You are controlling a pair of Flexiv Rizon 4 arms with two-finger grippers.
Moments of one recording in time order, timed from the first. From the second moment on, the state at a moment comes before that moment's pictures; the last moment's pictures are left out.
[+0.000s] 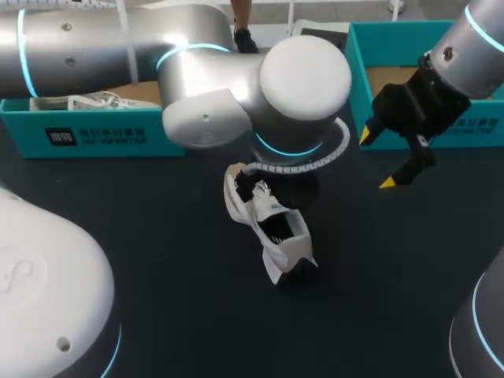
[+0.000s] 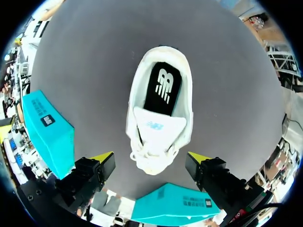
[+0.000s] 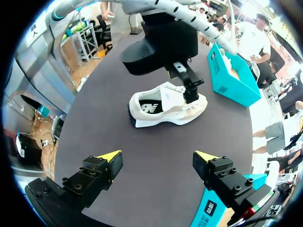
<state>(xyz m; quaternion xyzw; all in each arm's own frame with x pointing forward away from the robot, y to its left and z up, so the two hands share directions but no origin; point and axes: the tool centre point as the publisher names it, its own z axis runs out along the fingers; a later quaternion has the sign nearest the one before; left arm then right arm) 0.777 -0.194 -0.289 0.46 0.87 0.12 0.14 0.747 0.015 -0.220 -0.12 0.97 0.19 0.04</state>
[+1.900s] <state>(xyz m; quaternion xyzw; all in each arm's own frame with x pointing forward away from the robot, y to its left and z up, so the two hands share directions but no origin) 0.723 -0.189 -0.288 0.32 0.95 -0.01 0.01 0.747 0.015 -0.220 -0.12 0.97 0.19 0.04</state>
